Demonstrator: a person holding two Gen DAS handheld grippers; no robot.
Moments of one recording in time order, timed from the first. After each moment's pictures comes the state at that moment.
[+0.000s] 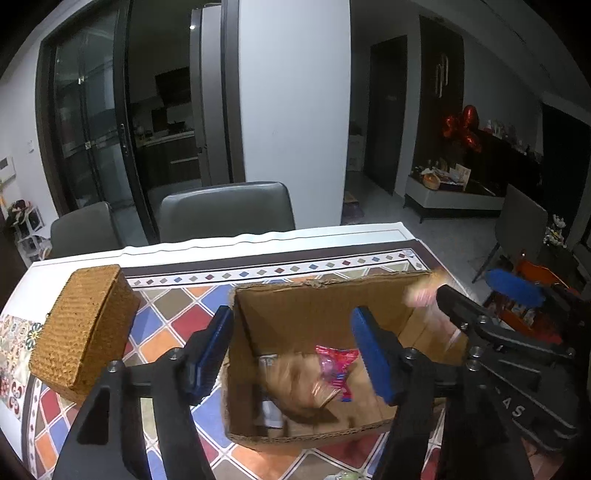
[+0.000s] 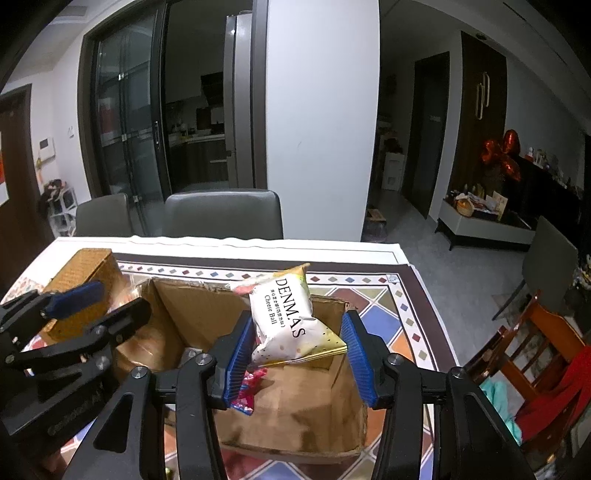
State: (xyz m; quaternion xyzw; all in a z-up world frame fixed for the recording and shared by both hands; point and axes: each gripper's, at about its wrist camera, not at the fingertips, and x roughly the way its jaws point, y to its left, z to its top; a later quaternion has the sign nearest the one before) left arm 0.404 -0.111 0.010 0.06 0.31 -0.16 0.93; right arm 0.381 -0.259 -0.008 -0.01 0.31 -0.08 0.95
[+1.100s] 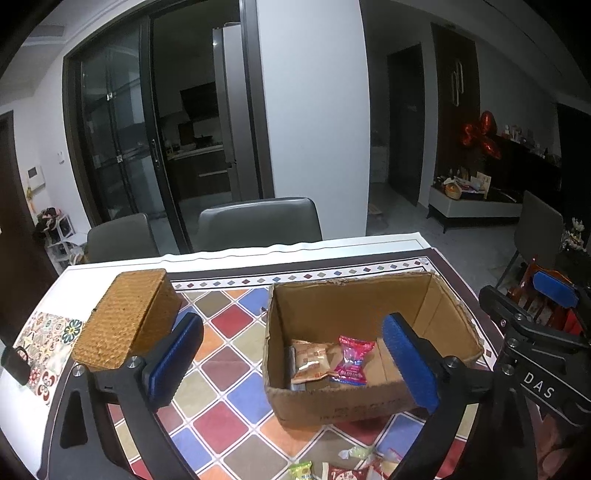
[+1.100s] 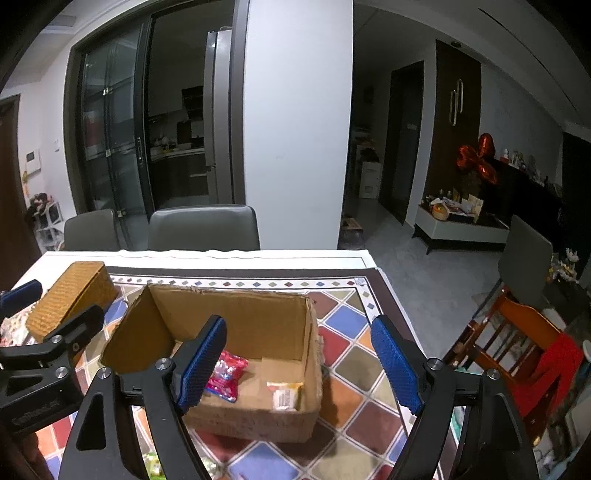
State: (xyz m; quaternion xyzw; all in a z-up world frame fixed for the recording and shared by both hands) left arm 0.349 -0.094 0.042 0.07 0.29 -0.11 0.95; right arm 0.327 -0.266 0.018 0.00 0.28 -0.12 0.95
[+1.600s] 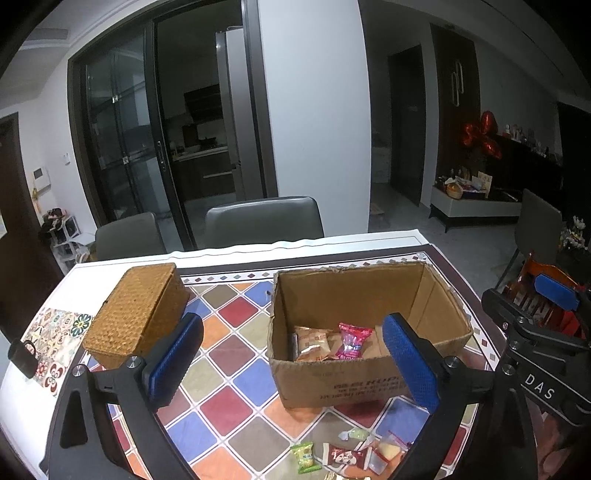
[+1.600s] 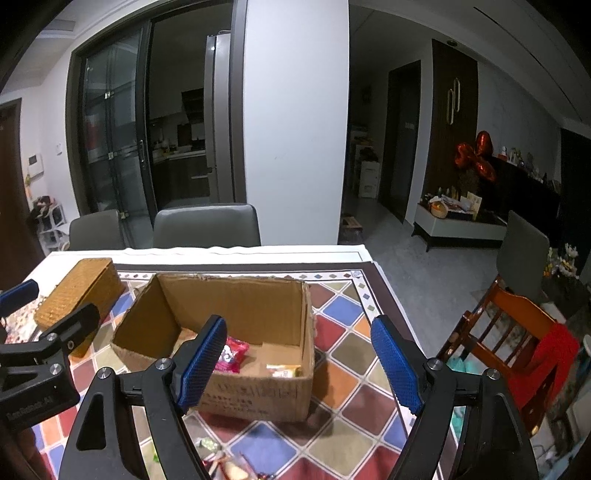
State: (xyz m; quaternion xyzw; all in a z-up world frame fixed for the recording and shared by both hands) left arm 0.317 -0.088 0.043 0.07 0.29 -0.10 0.95; right arm 0.301 -0.265 0.019 0.00 0.28 -0.11 0.95
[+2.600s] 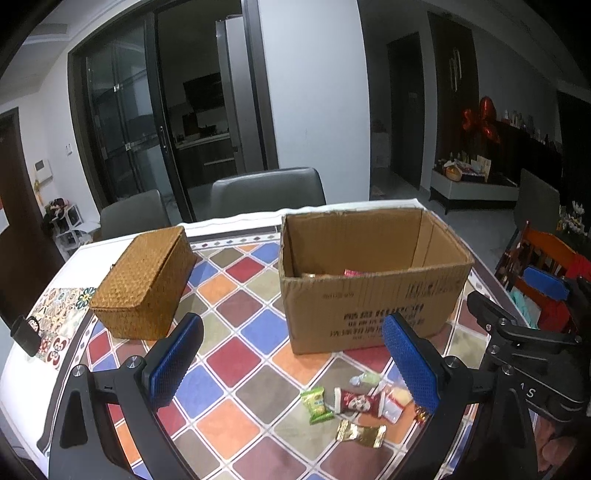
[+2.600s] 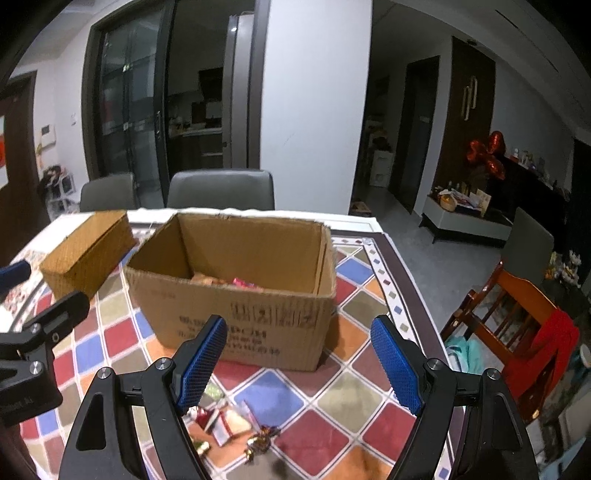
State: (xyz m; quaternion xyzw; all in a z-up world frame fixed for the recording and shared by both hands) left arm 0.266 -0.065 0.004 0.08 0.31 -0.10 0.94; right arm 0.260 -0.236 -0.026 -0.03 0.32 -0.09 0.94
